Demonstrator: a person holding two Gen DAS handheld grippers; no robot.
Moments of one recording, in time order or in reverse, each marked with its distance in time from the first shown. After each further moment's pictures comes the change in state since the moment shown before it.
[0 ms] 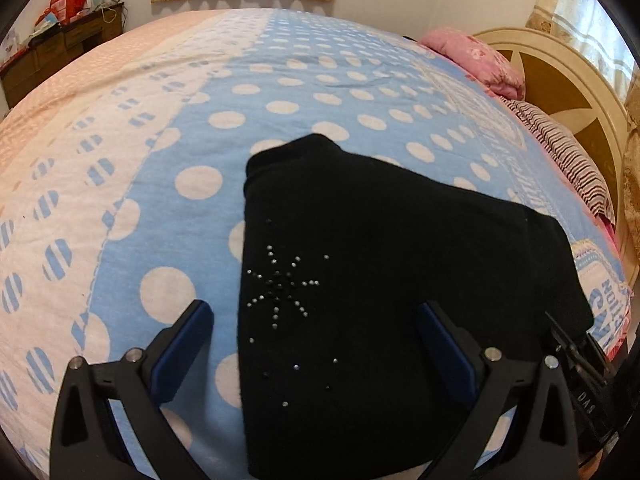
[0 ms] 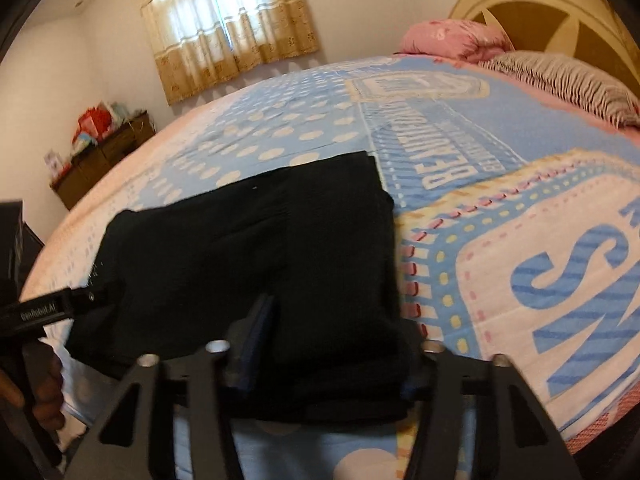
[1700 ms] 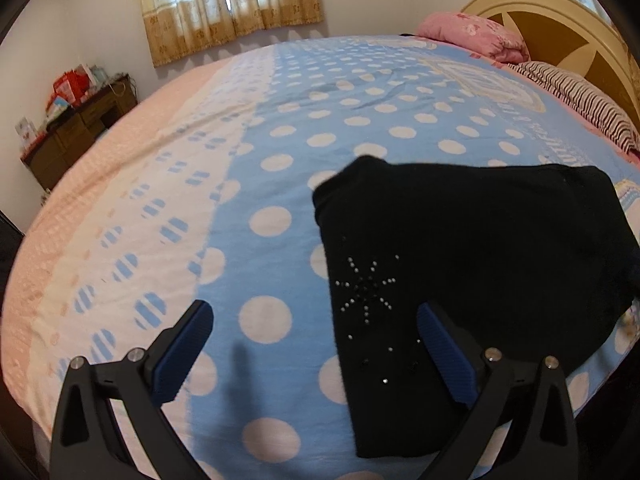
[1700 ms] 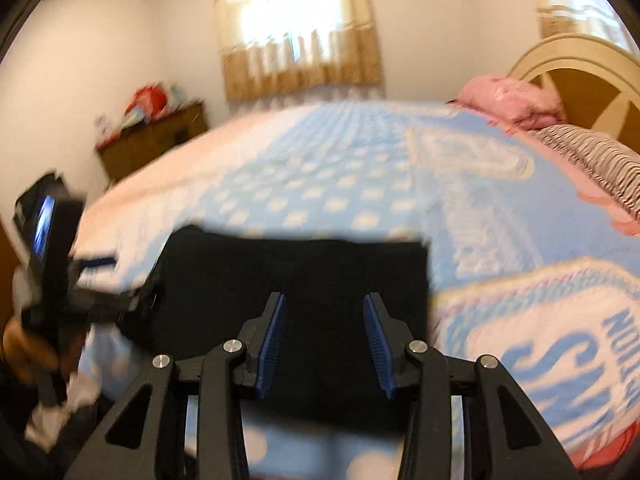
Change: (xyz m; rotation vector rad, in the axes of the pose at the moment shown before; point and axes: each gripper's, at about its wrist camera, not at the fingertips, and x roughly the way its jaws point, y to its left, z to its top) left arm -0.029 0.004 -0.003 0.234 -0.107 0.248; right arm -0.039 0.039 0.045 -0.214 -0.107 0.043
